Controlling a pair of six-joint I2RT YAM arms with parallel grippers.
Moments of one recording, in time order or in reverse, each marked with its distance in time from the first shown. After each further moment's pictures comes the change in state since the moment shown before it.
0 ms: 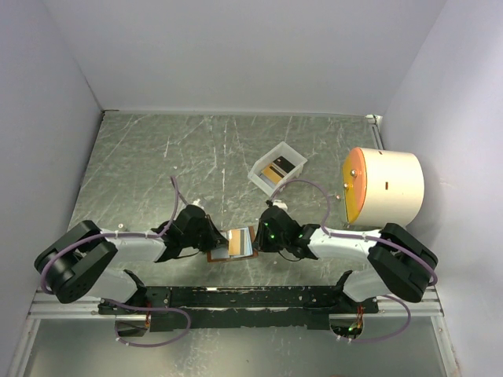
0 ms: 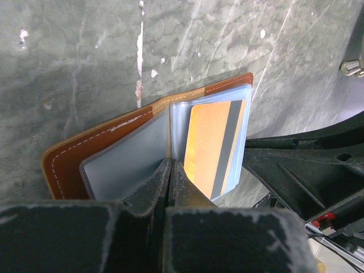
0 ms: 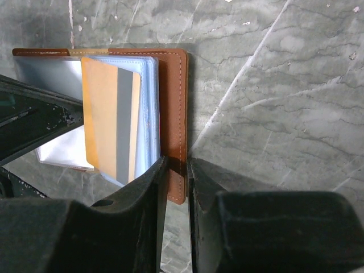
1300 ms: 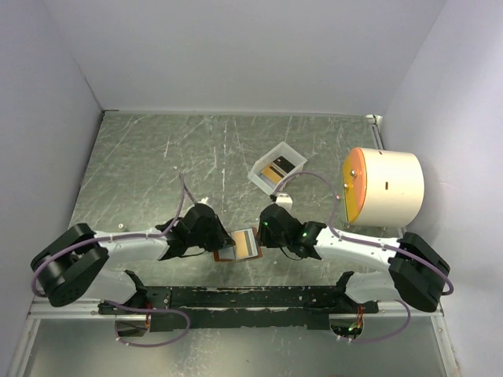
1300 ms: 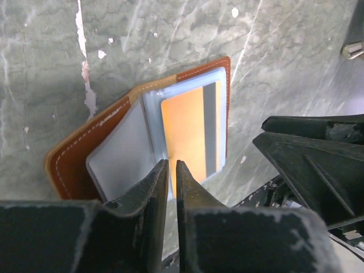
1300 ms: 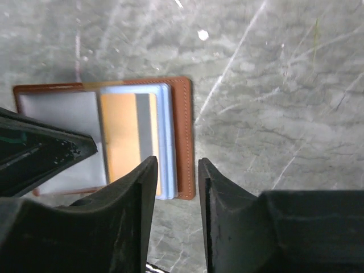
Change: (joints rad) left arm -0.094 -0.010 0.101 -0.133 -0.054 -0.011; right arm 0.048 -0.096 0.066 -0.186 0.195 -0.013
